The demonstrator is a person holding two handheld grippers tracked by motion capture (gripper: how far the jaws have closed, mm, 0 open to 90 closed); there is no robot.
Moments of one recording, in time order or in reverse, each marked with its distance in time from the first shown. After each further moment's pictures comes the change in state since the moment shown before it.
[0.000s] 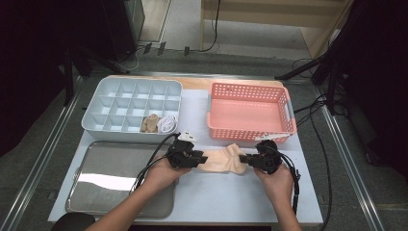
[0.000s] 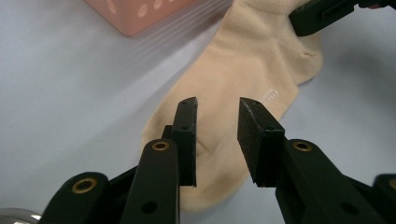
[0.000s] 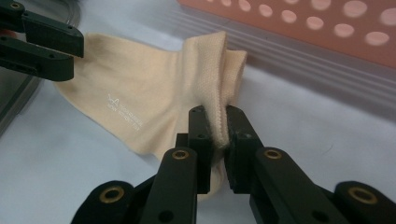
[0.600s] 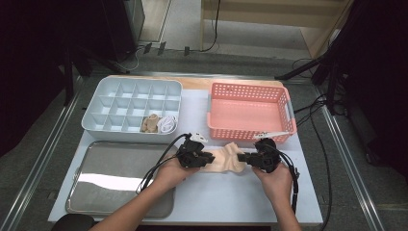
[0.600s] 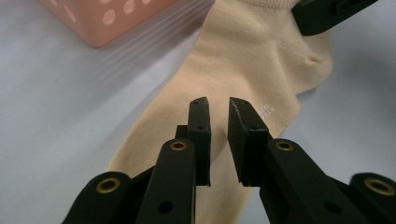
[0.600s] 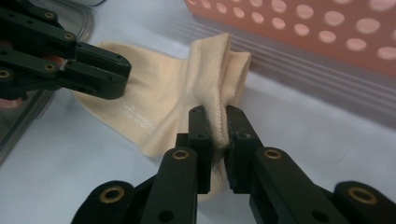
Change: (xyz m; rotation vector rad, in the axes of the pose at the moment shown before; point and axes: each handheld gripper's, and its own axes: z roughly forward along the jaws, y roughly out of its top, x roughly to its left) left arm -0.011 0.011 0.026 0.033 -0.003 0.033; right arm 0.007 0.007 -0.003 -0.003 0.018 -0.006
